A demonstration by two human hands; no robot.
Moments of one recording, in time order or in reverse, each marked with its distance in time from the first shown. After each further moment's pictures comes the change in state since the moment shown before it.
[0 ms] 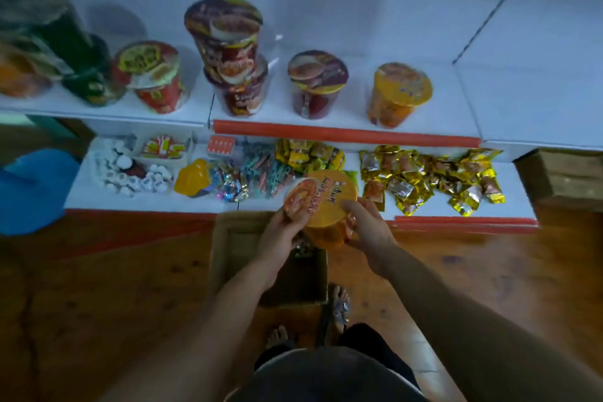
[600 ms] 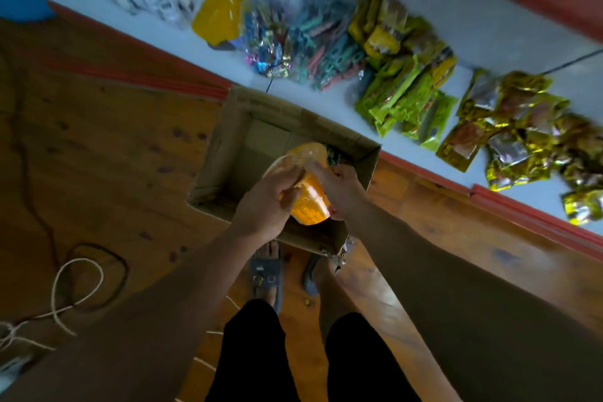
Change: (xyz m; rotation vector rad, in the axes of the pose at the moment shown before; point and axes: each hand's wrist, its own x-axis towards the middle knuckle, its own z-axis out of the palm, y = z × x) left_hand 0.136 -0.212 -0.058 0.688 0.216 0.000; right_hand 0.211 0.156 0.096 -0.591 -0.248 0.268
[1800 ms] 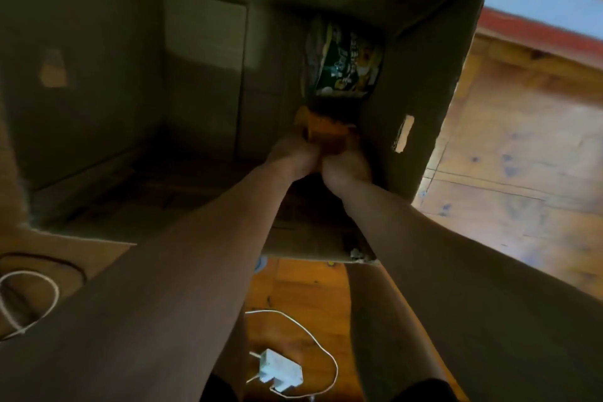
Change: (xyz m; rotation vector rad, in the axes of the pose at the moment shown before) left_hand 0.183 -0.154 0.207 -0.083 -0.476 -0.644; right_hand 0.232 0.172 0.067 -0.074 0.087 0.257
